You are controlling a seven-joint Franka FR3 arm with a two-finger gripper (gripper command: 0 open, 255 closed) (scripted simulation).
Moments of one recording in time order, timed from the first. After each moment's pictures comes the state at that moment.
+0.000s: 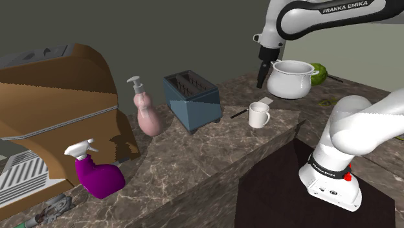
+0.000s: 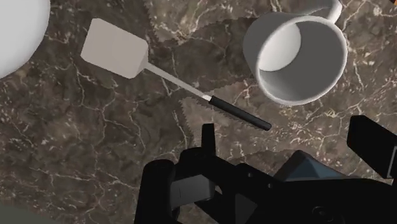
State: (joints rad) arm 0.09 -0.77 -0.21 -2.53 -0.09 1.86 -0.32
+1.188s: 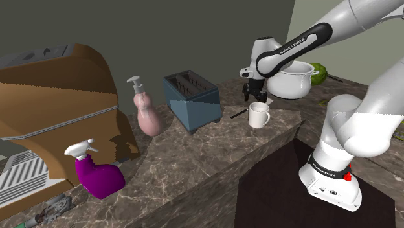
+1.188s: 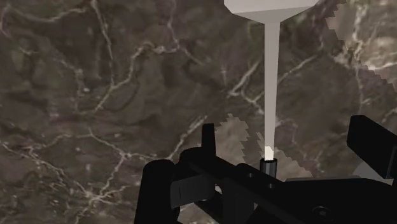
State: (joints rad) arm 0.37 -0.38 -0.67 -2.62 -0.23 2.30 -1.36
